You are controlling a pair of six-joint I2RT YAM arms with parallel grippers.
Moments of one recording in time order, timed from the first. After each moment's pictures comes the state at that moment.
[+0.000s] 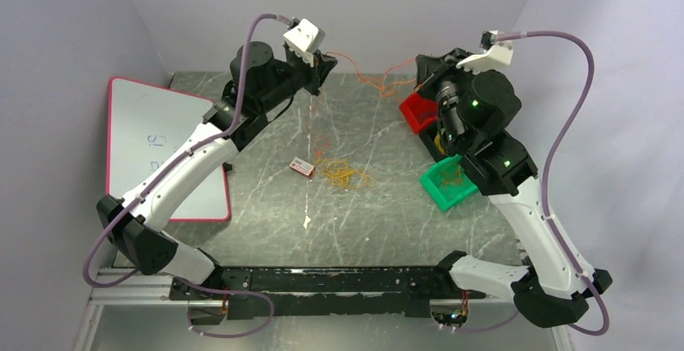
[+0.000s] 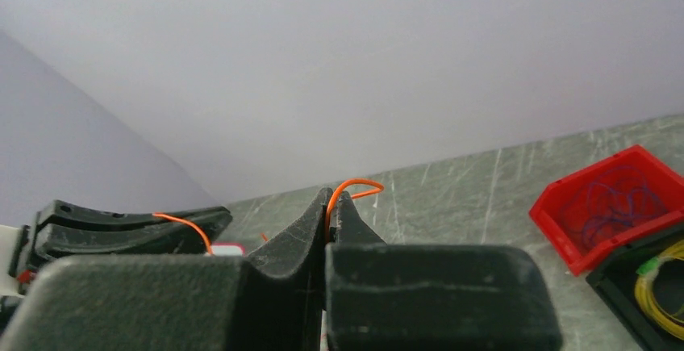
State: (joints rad) left arm -0.67 1.47 1.57 -0.03 0.15 0.03; right arm 0.62 1.10 1.56 -0.34 0.50 0.42
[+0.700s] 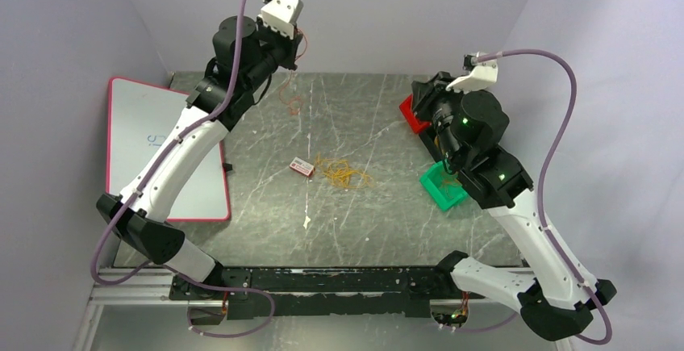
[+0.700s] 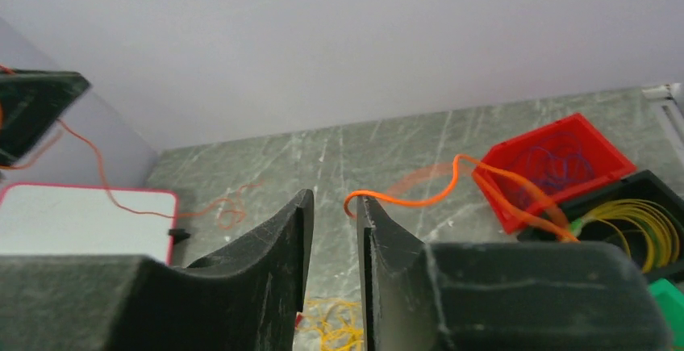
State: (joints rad) left arm -0.56 1.53 1.77 -0.23 -0.06 0.13; right arm 0.62 1.00 1.37 -0.36 0.48 0.32
